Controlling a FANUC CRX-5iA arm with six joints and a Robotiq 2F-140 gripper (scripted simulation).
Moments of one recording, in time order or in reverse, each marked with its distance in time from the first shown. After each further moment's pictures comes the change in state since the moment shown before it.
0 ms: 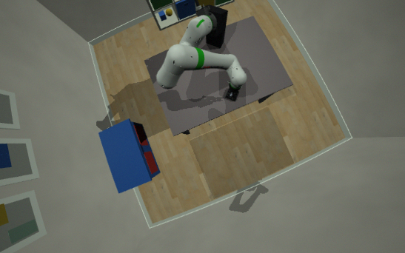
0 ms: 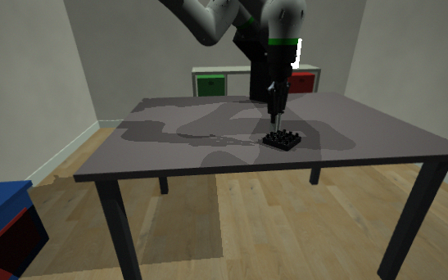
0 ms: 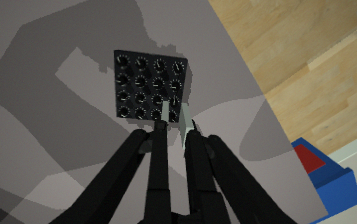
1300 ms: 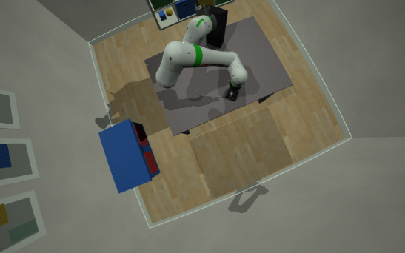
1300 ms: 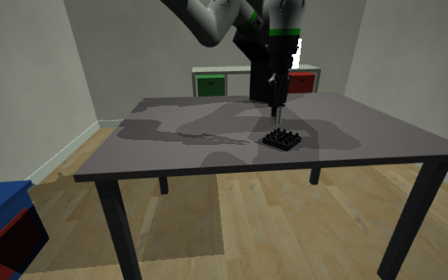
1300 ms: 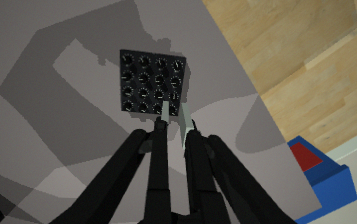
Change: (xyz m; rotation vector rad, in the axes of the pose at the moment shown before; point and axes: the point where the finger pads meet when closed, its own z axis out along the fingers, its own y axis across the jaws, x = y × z) arm 0.000 -0.001 -0.025 0.000 0.001 0.000
